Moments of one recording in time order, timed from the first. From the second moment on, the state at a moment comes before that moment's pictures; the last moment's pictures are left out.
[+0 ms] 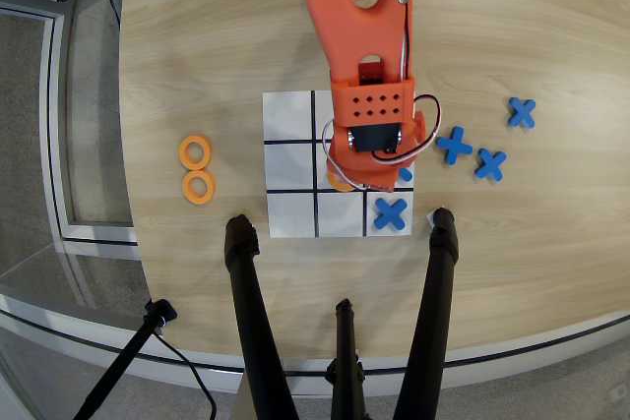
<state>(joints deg) -5.2 83.5 112.9 35.1 -70.3</state>
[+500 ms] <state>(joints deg) -4.2 83.2 112.3 39.4 -70.8</state>
